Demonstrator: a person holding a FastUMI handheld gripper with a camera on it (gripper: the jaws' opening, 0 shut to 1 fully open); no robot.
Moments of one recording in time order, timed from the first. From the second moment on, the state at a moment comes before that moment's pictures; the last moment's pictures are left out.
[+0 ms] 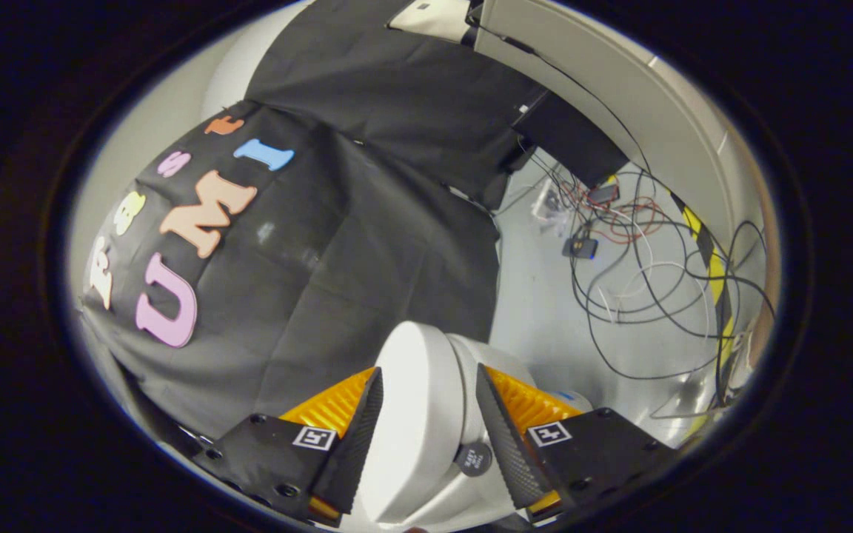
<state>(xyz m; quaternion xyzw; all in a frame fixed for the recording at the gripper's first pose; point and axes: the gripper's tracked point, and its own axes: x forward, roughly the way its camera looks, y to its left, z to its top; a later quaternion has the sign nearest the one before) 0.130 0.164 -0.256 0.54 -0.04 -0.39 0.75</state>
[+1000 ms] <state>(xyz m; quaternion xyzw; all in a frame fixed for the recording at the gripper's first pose) 0.149 0.217 -0.316 0.59 0.05 -0.35 0.73</state>
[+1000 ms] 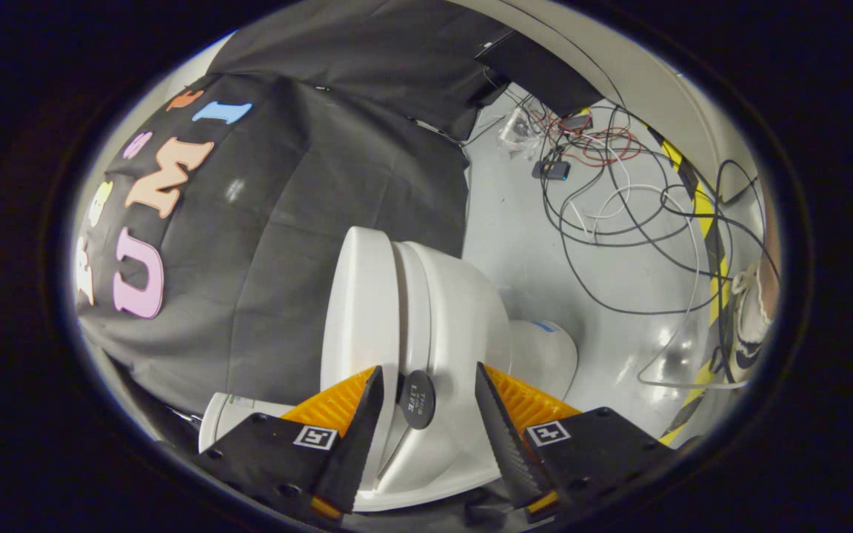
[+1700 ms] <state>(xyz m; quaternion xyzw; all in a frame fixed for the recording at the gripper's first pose) 0.162 0.218 -0.327 0.62 0.04 -0.32 0.71</state>
